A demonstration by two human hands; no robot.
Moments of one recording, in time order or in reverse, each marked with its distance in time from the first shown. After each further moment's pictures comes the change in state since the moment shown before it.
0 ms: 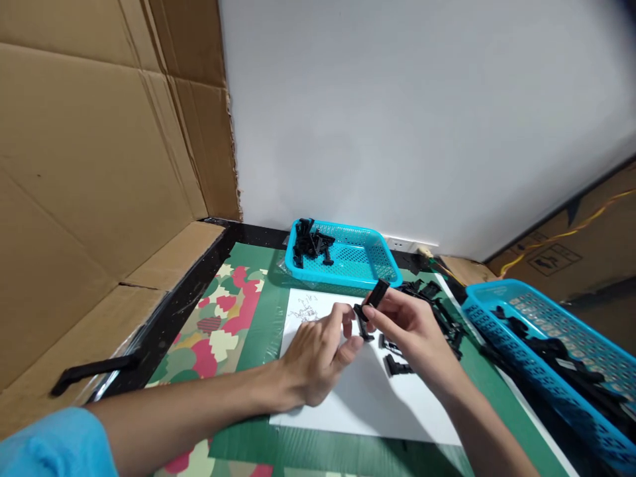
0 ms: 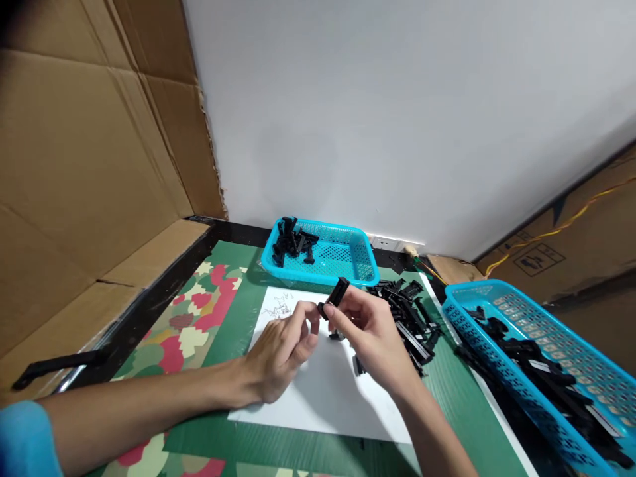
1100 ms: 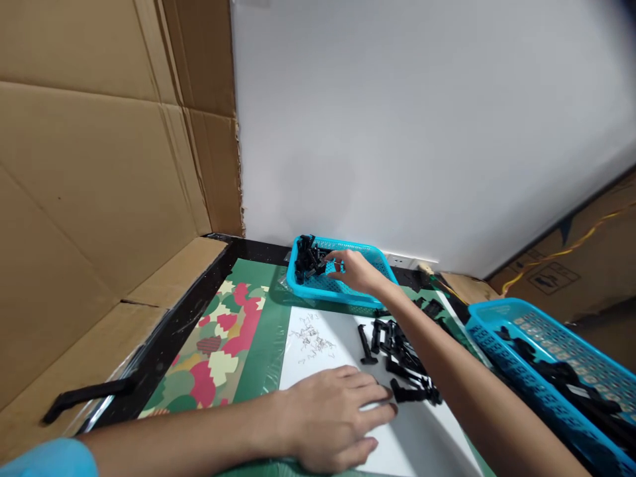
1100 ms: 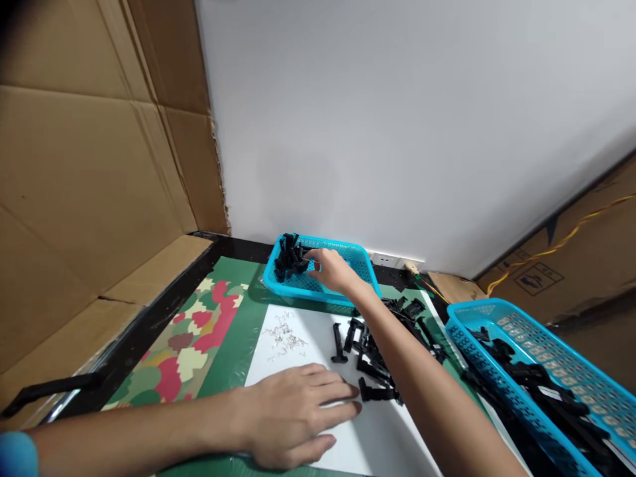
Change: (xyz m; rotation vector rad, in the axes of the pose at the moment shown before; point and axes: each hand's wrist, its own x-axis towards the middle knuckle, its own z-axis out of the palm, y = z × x) left_hand -0.002 -0.007 0.012 0.434 -0.412 0.616; right_hand 0.184 0.027 0.005 -0.783 -0.200 -0.246
